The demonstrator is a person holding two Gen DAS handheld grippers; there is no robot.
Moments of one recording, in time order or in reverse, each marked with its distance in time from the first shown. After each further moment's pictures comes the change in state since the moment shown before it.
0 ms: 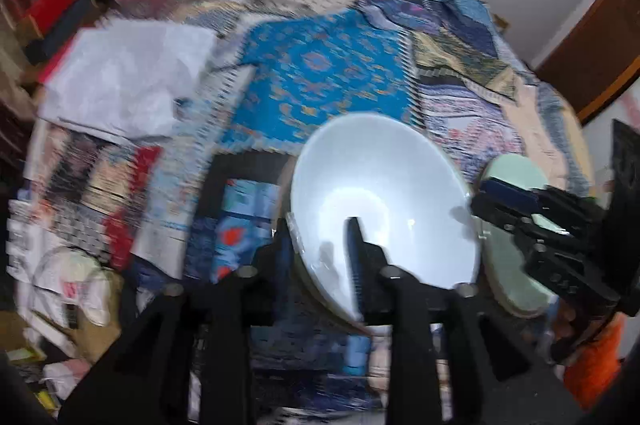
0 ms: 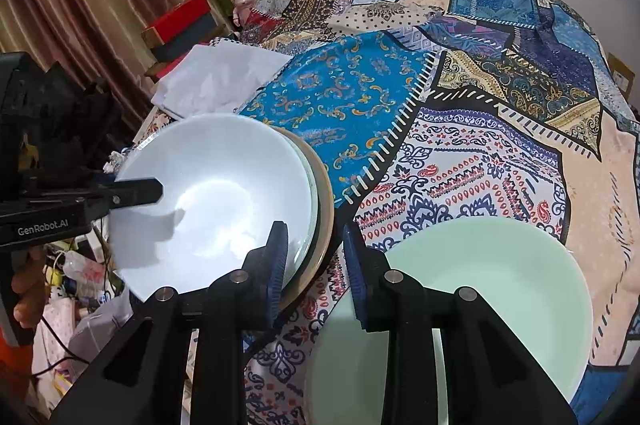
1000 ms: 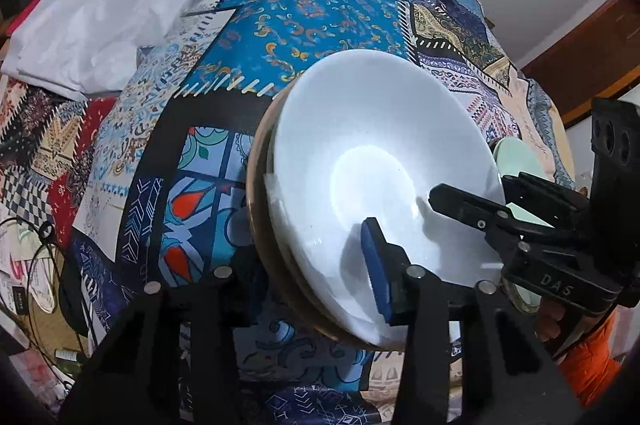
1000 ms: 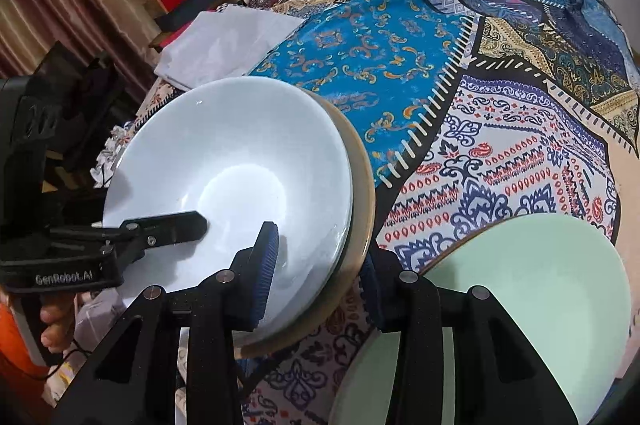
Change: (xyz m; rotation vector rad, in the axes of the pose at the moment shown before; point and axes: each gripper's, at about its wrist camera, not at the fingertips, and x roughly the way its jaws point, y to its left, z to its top) left arm 0.054 0.012 -0.023 -0.079 0.080 -0.194; right arm 0.042 0.011 0.001 -0.010 0.108 0.039
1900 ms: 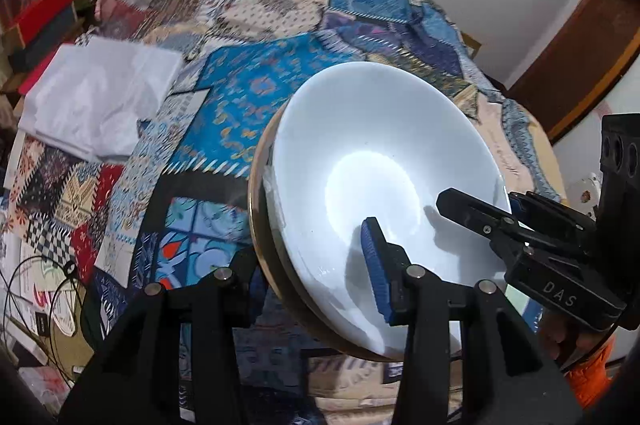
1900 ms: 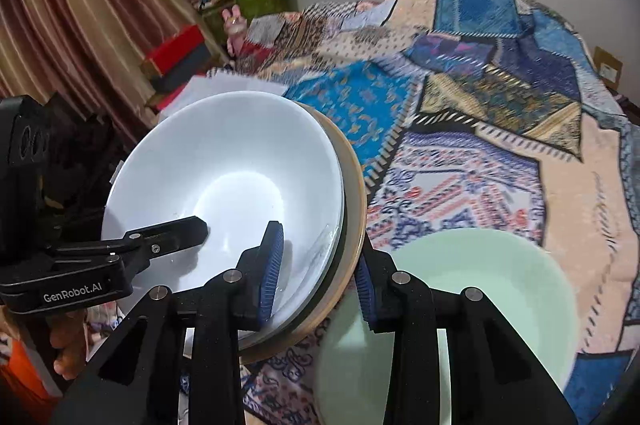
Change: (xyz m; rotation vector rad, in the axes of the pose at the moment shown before) left arm -0.051 -0.066 0.014 0.089 -0.156 0.040; right arm -0.077 -0.016 -0.004 0.074 -0.205 -0.040
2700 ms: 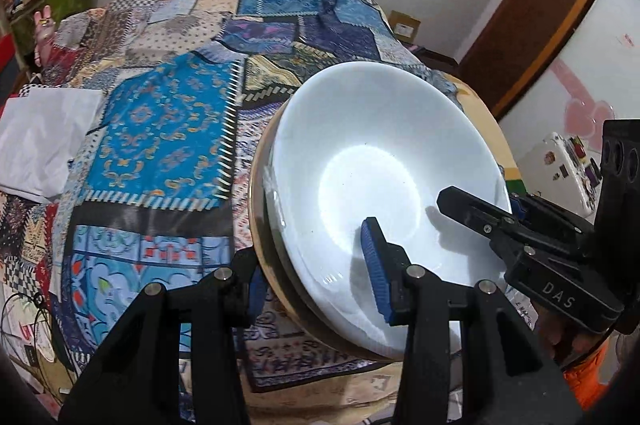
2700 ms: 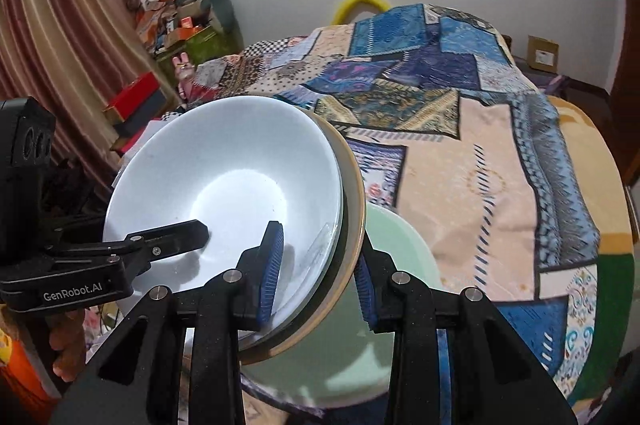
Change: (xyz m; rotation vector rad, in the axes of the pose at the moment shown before) left arm 0.006 -0.123 -0.007 0.161 0.015 -0.112; right arm -0.090 -0.073 -0.037 0.124 -0.109 -0.133
